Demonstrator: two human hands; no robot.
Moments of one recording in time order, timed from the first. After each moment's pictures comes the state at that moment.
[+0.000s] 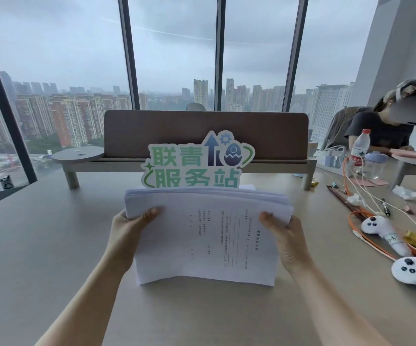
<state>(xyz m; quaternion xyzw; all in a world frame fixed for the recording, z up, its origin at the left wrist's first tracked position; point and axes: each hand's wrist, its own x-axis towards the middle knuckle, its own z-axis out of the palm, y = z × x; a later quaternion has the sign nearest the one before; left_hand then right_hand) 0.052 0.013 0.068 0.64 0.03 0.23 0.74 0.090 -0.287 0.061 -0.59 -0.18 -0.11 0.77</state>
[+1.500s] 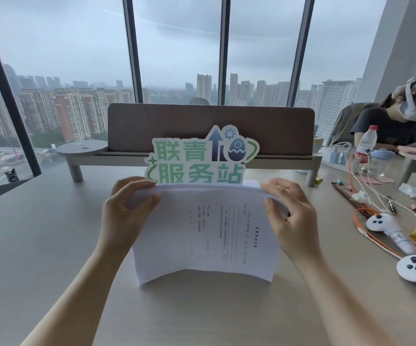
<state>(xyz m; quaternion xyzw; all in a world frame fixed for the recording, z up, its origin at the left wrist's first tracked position) 0.037 0.017 0.093 0.76 -0.06 0.42 0.48 0.084 -0.285 0.083 -0.79 -0.22 -0.41 0.40</state>
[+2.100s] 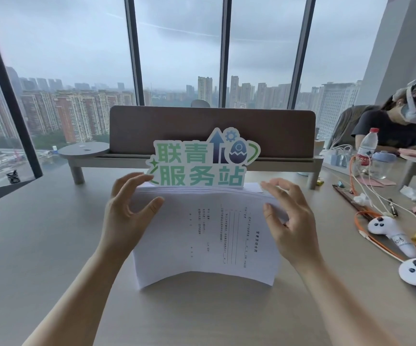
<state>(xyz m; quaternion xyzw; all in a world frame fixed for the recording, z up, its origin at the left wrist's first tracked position) 0.037 0.021 0.094 0.80 -0.06 0.42 0.43 0.082 -0.284 0.083 -0.79 -0.24 -0.40 0.39</state>
